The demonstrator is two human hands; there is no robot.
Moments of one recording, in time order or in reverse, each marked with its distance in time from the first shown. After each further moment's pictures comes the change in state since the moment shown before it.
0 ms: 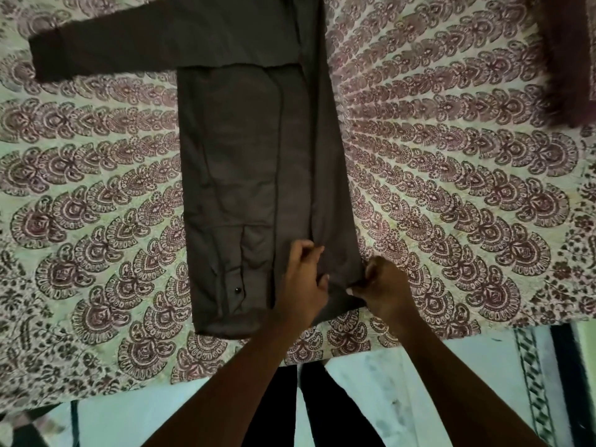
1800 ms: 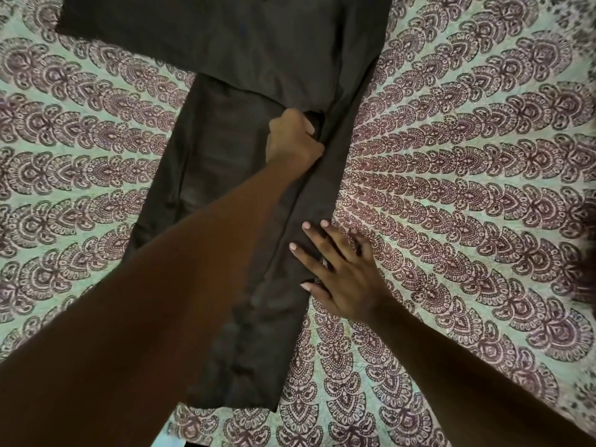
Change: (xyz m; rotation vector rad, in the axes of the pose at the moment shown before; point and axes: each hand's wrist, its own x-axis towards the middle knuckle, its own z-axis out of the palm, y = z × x) left_hand 0.317 0.082 -0.117 -0.177 0.542 -0.349; right_hand 0.195 -0.068 -0.084 -0.969 0.108 -1.331
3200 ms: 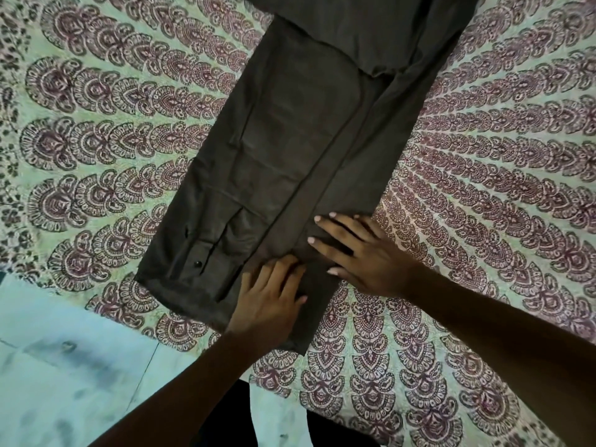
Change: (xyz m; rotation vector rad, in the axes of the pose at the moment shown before) left_hand -0.301 -0.200 -0.038 0.549 0.017 0.511; right_hand 0.011 -0.029 -0.011 -0.025 -0.169 -0.430
